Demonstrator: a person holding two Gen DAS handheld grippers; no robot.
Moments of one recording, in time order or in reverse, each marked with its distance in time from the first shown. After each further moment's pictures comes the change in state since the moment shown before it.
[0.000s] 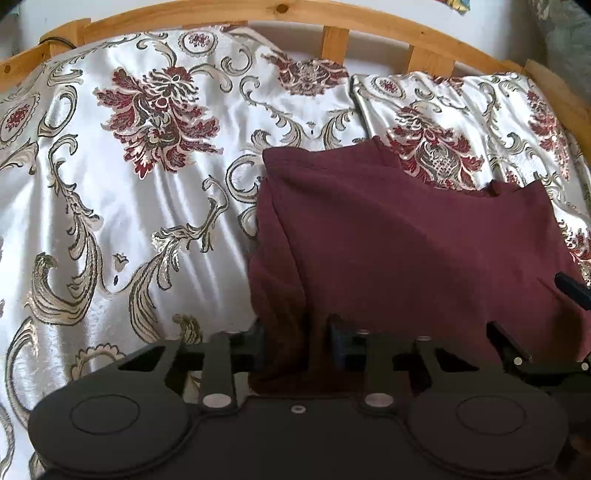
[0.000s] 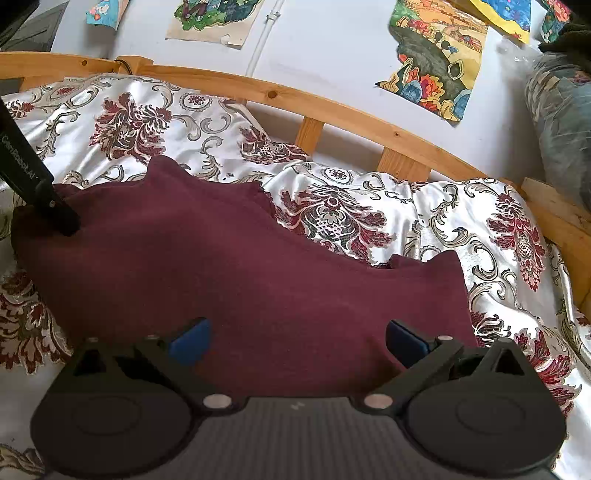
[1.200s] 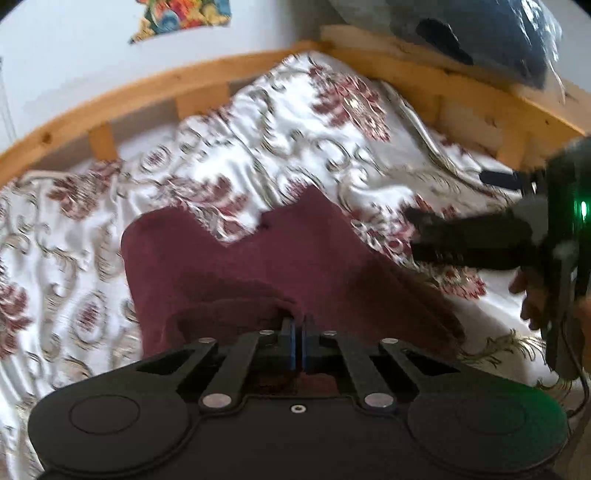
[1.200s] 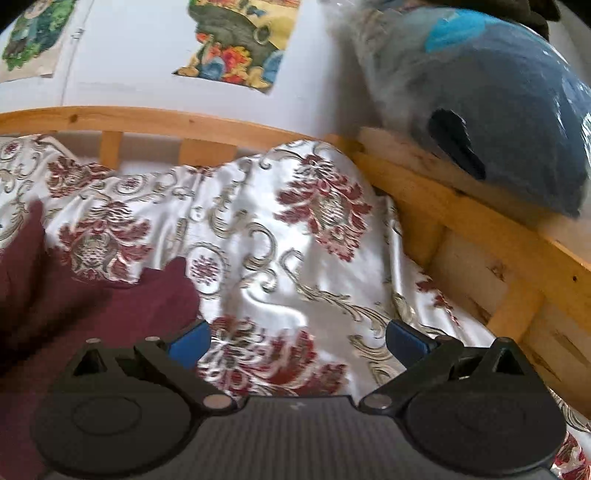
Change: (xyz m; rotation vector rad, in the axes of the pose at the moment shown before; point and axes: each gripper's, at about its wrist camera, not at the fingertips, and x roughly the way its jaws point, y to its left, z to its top) left arm -0.027 -0.217 0.024 0.459 -0.077 -0.234; right arm -0.013 -0.196 0.010 0.253 0.089 -0.335
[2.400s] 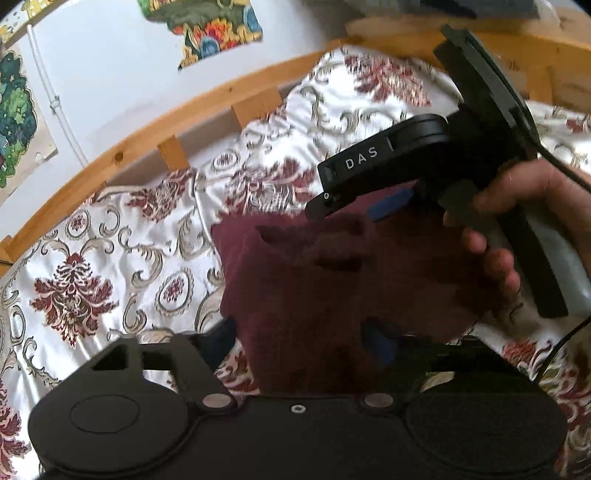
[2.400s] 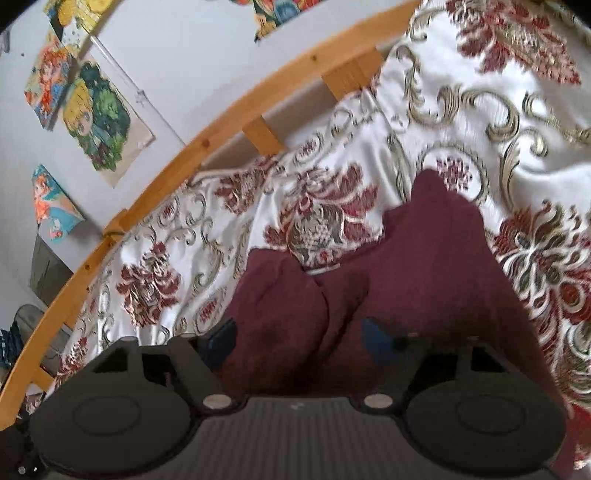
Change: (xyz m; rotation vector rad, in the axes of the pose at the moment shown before) left arm -0.023 0.001 -0.074 0.127 -0.053 0.304; right arm 0.073 0.060 0.002 0.472 0.269 0.838
